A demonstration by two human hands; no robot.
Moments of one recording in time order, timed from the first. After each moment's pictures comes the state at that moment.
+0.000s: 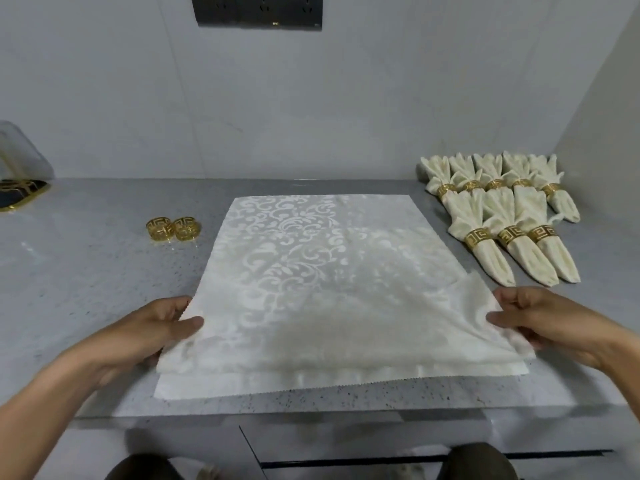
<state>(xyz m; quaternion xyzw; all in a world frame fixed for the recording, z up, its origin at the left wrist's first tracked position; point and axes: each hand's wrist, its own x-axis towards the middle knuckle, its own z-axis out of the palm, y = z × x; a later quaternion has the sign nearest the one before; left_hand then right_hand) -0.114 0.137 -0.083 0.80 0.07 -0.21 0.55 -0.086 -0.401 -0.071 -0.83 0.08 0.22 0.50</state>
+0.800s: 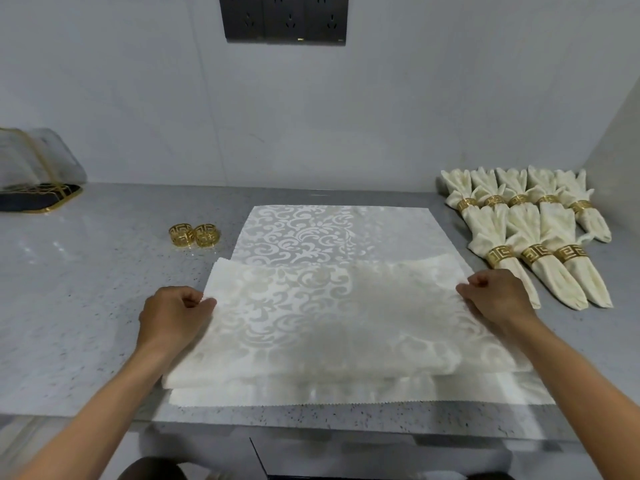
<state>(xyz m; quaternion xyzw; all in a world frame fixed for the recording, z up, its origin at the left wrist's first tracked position) -0.088 0.117 -0.104 0.90 0.22 0.16 0.35 -0.005 -0.339 -0.112 -0.89 0.16 -0.08 0.41</state>
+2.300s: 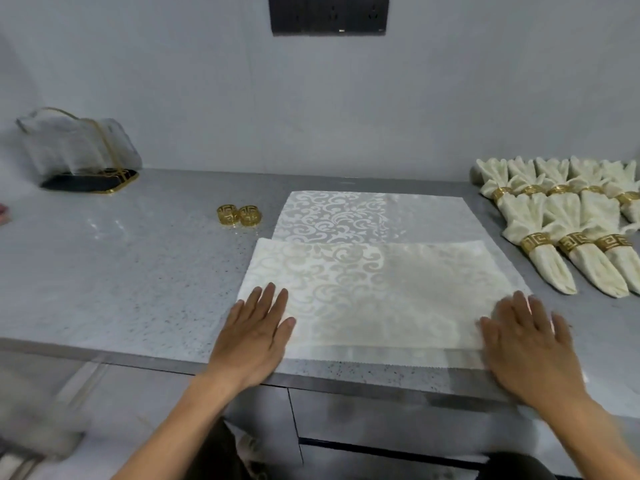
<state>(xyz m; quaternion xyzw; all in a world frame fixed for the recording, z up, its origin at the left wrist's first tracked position) -0.156 0.082 -0.141 0.99 0.00 -0.04 0.11 -0.131 -0.288 -0.122 -1.00 0.05 -0.08 -0.01</state>
